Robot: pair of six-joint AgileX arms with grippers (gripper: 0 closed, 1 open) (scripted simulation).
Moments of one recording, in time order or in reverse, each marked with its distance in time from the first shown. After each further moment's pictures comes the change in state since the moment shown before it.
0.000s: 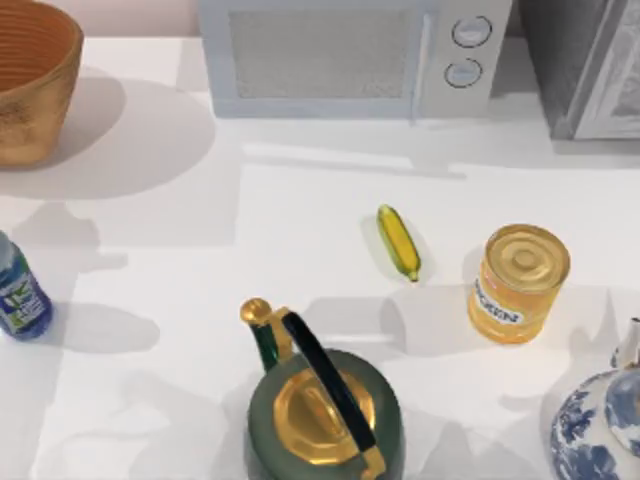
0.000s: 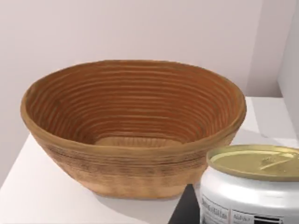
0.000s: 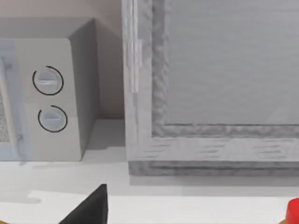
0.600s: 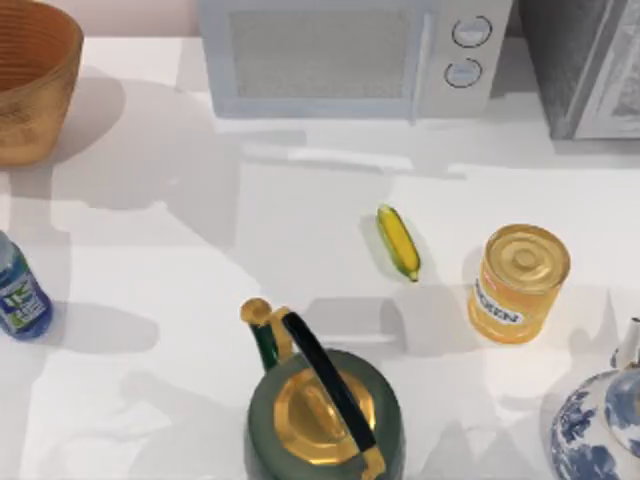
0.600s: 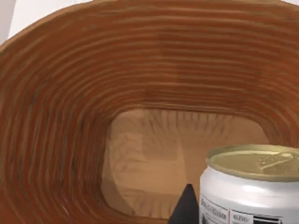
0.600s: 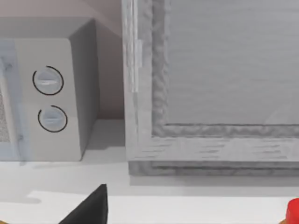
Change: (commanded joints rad) left arm 0.097 1.249 1.127 -0.474 0.049 0.081; right arm 0.000 0.000 0.000 0.000 0.000 0.000
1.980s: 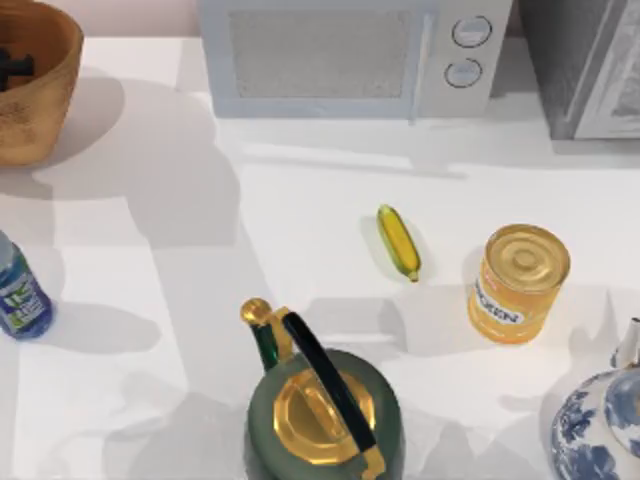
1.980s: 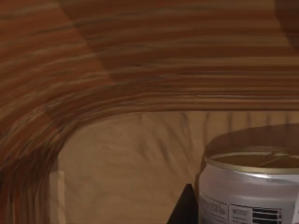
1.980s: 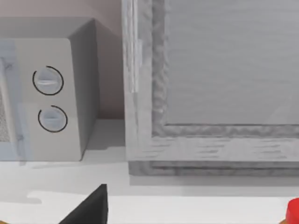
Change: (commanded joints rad) left arm 0.033 0.708 0.633 -0.328 0.088 0.091; right arm 0.000 0.000 0.000 0.000 0.000 0.000
